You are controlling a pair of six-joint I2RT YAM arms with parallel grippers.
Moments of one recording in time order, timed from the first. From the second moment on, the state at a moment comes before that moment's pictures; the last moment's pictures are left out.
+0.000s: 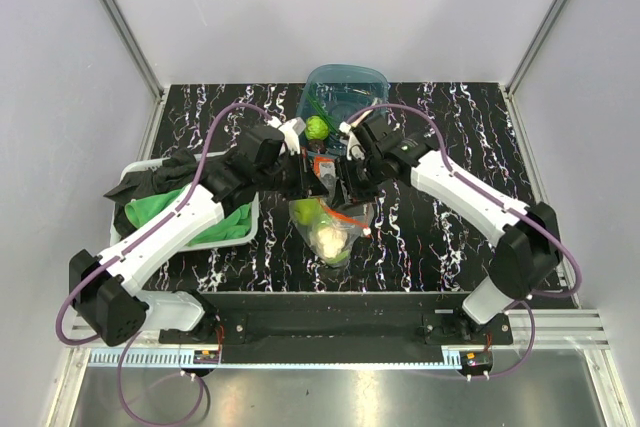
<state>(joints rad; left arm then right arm) -0.67 1.28 1.16 -0.52 0.32 -0.73 0.67 1.59 1.41 -0.80 -0.39 0.47</state>
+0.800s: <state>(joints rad) -0.67 1.30 1.17 -0.49 0.36 -0.74 0.67 1.70 1.33 -0.72 -0.56 0.45</state>
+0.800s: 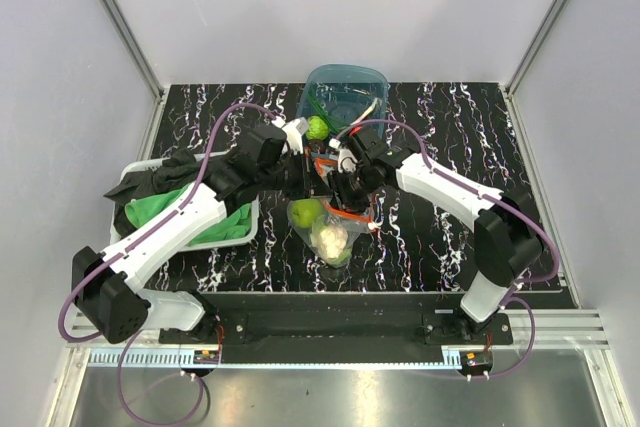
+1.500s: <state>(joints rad) -0.67 1.26 1.13 -0.51 0.34 -0.70 0.67 1.62 1.56 -0.77 -0.46 0.46</state>
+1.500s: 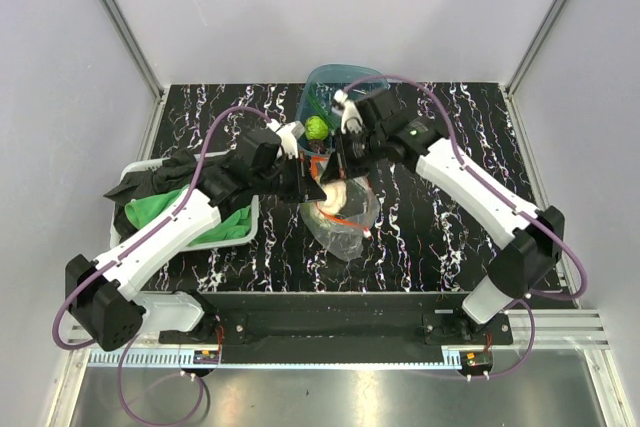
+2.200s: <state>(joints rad) -0.63 1.22 1.12 -0.55 0.27 -0.60 0.67 1.59 2.00 -0.84 -0.33 0.43</state>
